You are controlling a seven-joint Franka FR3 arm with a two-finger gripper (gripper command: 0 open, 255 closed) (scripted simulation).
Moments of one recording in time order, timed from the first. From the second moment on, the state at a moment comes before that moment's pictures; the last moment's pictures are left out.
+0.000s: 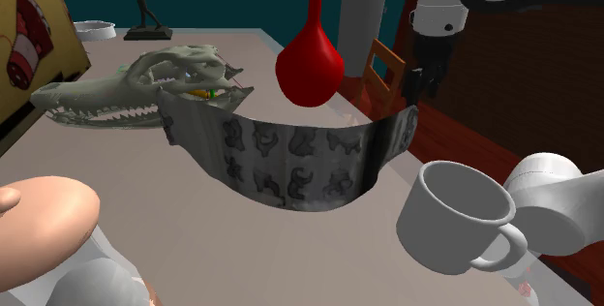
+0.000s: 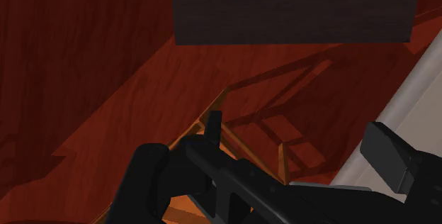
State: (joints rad) arm 0.01 -0.81 0.07 -2.38 -0.09 1.47 0.14
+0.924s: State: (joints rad) arm 0.10 -0.54 0.27 -2.09 0.03 1.47 0.26
